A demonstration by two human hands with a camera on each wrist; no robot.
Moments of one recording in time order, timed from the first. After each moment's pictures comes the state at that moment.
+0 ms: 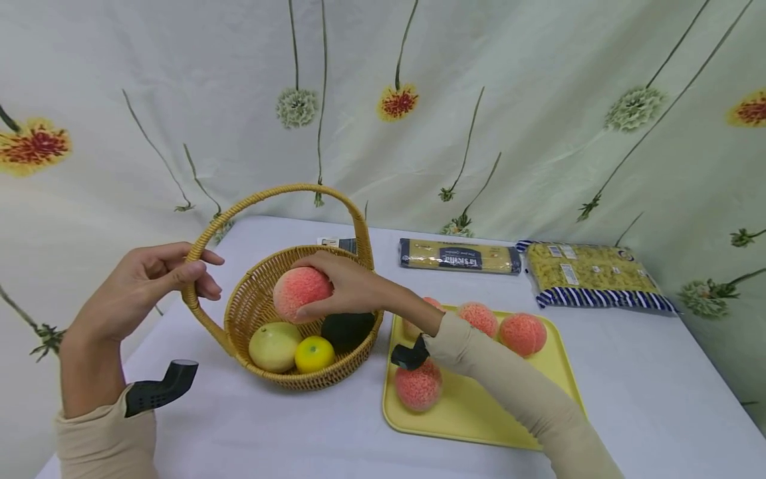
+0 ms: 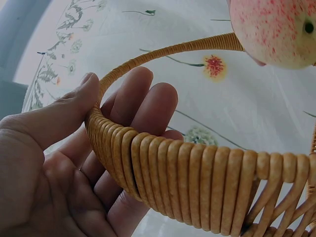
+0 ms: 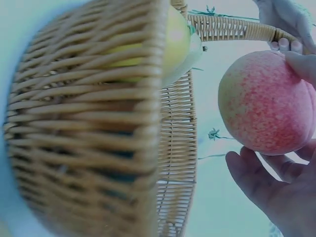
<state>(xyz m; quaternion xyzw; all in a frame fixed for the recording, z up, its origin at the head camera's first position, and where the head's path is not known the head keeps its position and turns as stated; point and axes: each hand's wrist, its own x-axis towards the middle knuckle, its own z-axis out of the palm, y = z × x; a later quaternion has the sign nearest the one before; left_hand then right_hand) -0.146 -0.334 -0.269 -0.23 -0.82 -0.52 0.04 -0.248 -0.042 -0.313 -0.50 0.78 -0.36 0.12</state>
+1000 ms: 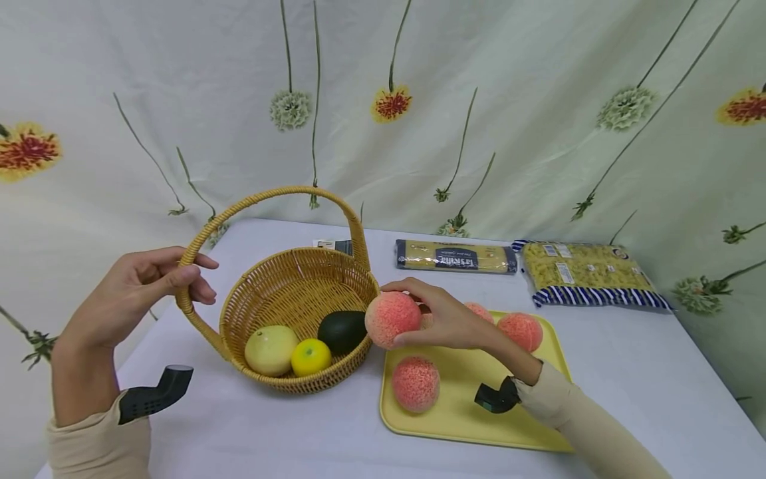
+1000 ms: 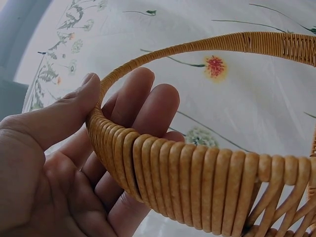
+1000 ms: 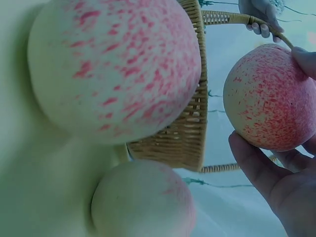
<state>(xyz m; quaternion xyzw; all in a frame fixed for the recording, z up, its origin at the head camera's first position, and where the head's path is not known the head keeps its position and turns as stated) -0.146 -0.332 -0.269 -0.22 -0.84 -0.49 0.05 -0.214 0.090 -0.342 -0.41 0.77 -0.46 0.13</state>
